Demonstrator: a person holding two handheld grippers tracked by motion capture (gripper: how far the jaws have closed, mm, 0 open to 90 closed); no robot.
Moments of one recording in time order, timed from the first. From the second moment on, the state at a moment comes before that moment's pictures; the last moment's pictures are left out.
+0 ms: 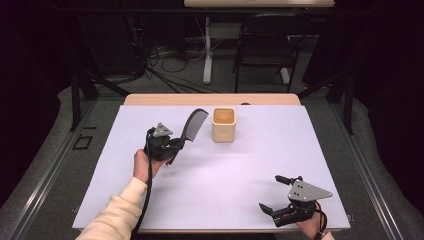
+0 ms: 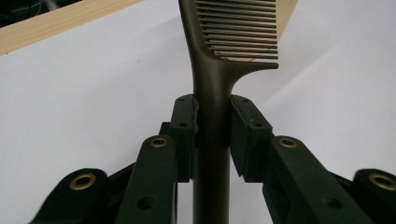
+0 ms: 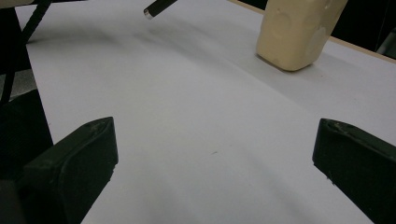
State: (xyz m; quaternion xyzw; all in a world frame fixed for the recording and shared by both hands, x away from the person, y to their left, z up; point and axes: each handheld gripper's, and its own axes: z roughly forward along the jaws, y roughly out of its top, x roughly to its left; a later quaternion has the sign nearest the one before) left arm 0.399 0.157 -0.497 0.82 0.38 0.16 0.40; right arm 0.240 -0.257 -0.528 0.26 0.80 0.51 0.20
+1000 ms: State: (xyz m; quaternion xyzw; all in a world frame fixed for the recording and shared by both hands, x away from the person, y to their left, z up) left arm 0.425 0.150 -0.490 0.80 0.39 0.18 0.43; right arm 0.241 -0.258 -0.528 0.26 0.79 0.51 0.21
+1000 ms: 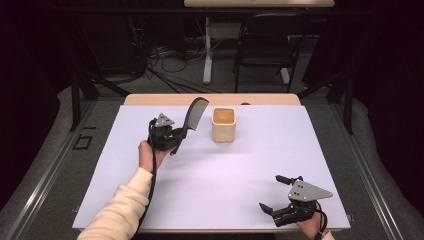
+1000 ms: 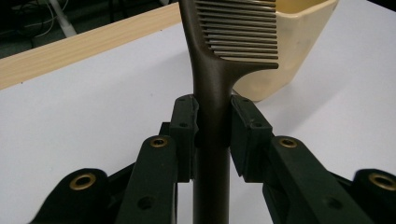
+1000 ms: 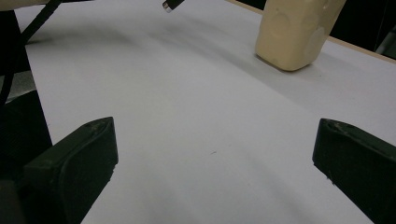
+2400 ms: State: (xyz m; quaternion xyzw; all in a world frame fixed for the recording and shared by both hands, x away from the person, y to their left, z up) left arm 0.448 0.129 -0.474 0.78 0.37 0.19 0.46; right arm 0.241 -0.258 -0.528 0.26 0.79 0.51 0.21
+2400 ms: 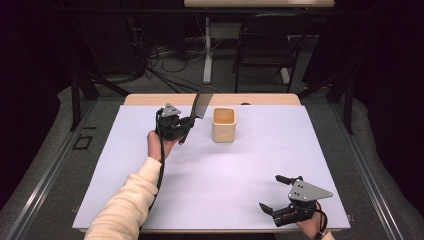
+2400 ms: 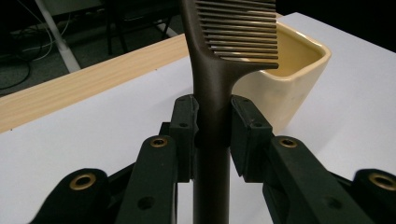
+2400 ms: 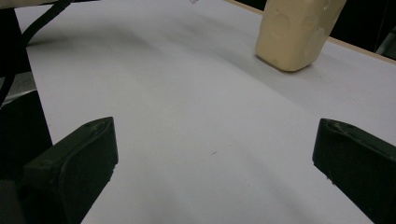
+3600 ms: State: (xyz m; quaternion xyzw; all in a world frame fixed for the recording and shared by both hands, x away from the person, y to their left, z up) left arm 0.463 0.110 -0.460 0.79 0.36 0.20 0.47; right arm 0.241 -0.258 -0.528 0.26 0.79 0.51 0.20
